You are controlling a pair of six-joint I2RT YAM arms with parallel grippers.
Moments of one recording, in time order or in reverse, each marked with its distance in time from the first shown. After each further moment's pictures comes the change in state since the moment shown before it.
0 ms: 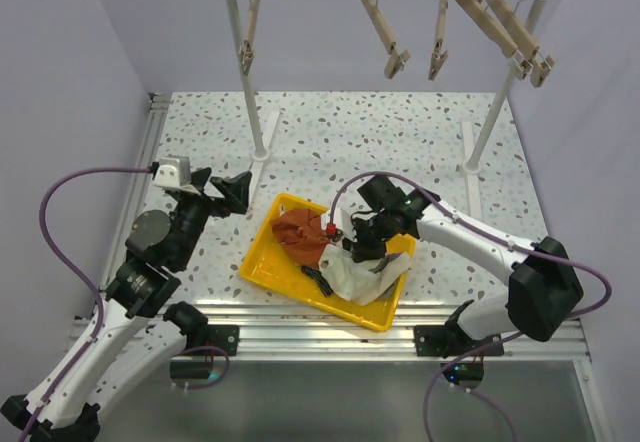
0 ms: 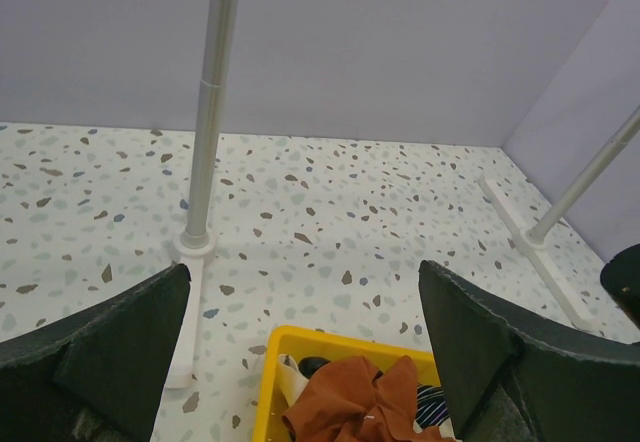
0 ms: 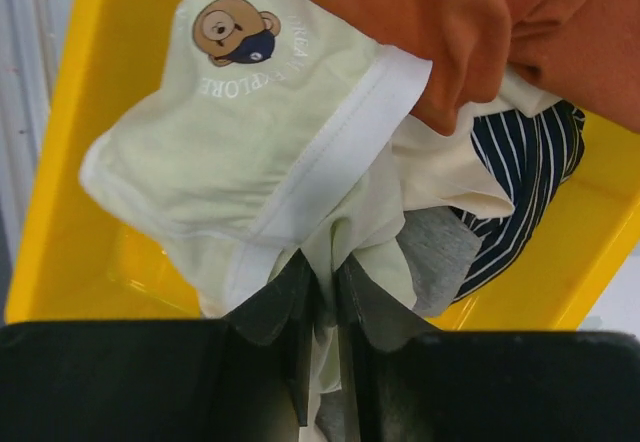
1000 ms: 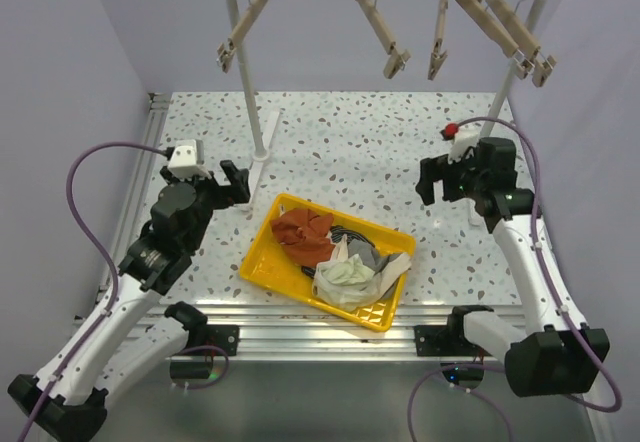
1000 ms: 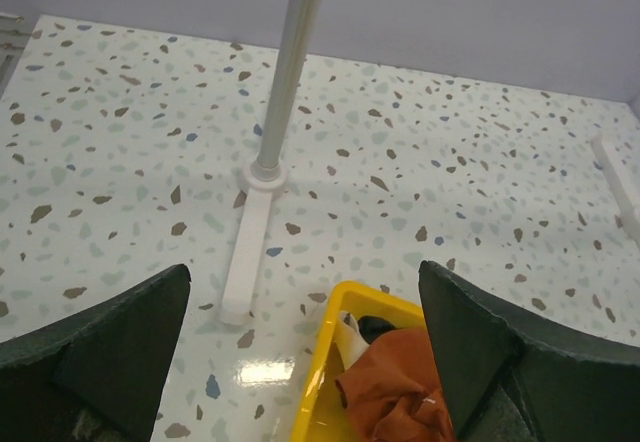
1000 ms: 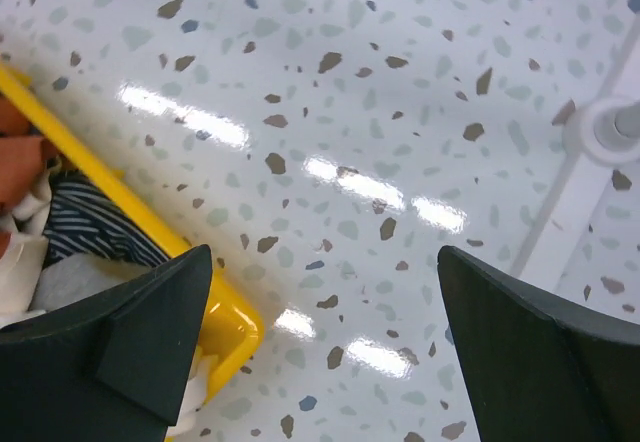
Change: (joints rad) left arm 0.032 0.150 0.072 -0.146 -0.103 -0.058; right arm -0.624 -0.306 0.011 0.200 0.240 0.561
